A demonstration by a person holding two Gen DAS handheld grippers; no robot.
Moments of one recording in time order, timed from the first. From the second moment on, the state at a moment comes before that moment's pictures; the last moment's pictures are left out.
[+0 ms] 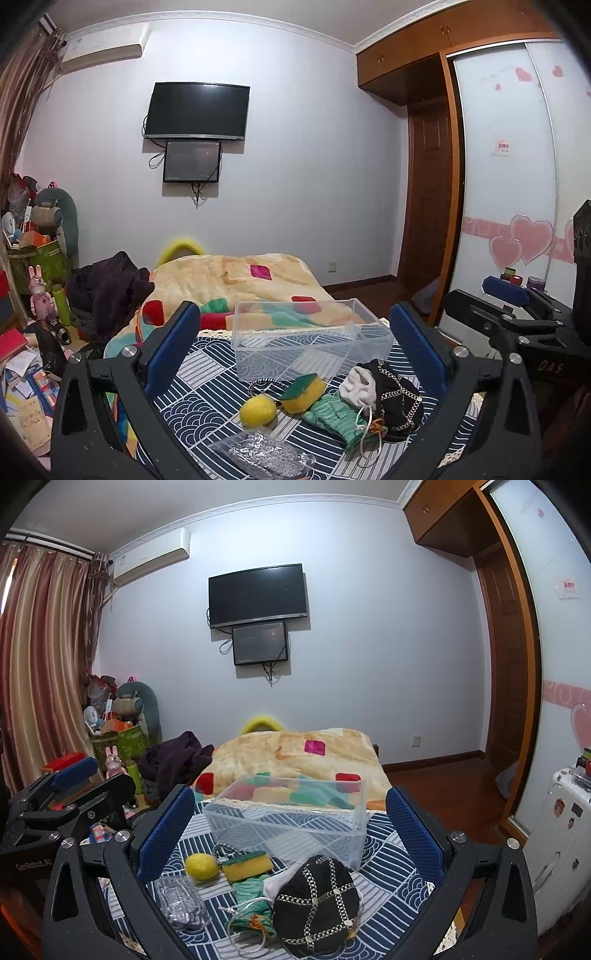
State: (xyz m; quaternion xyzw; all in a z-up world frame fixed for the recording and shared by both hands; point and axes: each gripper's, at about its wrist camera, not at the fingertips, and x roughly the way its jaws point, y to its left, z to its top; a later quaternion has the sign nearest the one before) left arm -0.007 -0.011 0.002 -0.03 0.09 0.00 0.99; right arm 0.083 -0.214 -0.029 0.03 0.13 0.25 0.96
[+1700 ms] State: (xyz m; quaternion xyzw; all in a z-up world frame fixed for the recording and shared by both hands) left arm -0.005 -0.008 -0.003 -0.04 0.10 -0.01 0.99; right arm 0.081 -0.209 -0.031 0.02 0.13 0.26 0.96
